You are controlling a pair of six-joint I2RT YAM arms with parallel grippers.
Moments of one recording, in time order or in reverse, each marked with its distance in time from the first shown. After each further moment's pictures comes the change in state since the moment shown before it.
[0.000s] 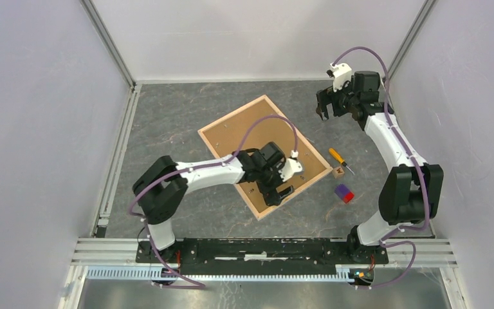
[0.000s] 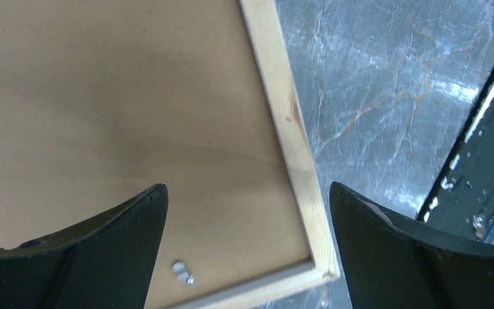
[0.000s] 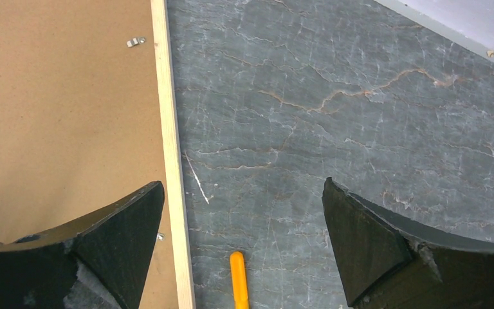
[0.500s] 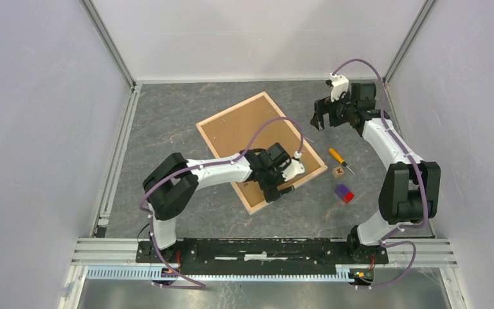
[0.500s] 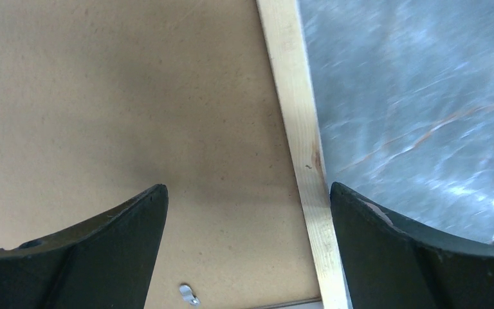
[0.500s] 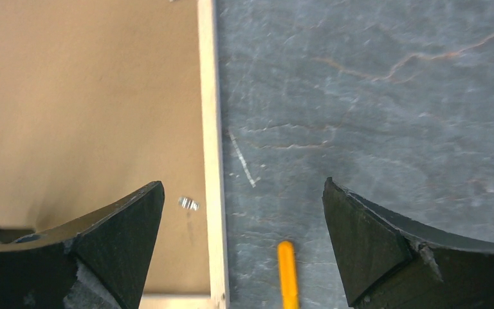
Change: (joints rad) left arm -0.051 0.118 0.085 -0.015 -0.182 0.054; right arm -0.009 0.005 -0.087 0.021 -0.084 0.084
